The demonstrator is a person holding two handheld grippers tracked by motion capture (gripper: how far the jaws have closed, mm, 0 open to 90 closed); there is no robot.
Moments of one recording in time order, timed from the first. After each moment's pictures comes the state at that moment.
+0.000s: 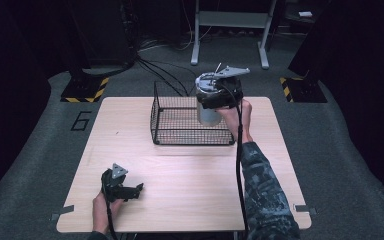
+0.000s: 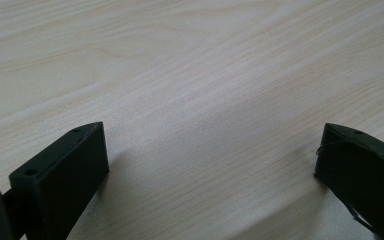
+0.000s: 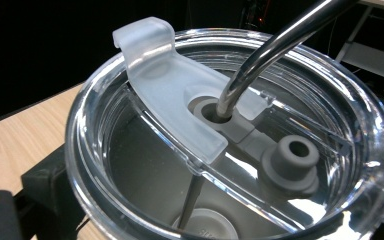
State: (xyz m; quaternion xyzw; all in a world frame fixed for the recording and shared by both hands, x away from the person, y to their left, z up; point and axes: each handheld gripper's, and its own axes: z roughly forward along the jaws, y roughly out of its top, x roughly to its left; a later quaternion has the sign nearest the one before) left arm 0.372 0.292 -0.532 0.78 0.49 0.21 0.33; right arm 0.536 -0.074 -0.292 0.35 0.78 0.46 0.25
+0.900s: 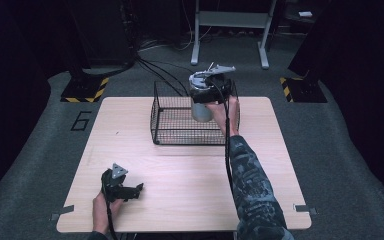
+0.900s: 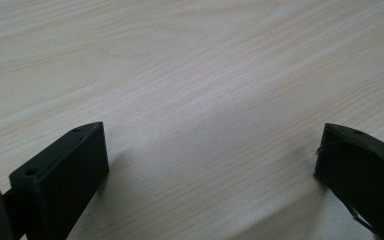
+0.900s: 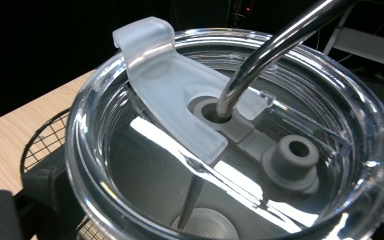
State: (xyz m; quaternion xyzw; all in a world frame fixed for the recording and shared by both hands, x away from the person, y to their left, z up) left arm 0.372 0.292 -0.532 0.78 0.49 0.21 0.33; right arm 0.578 -0.049 -0.320 0.38 0.76 0.45 0.26
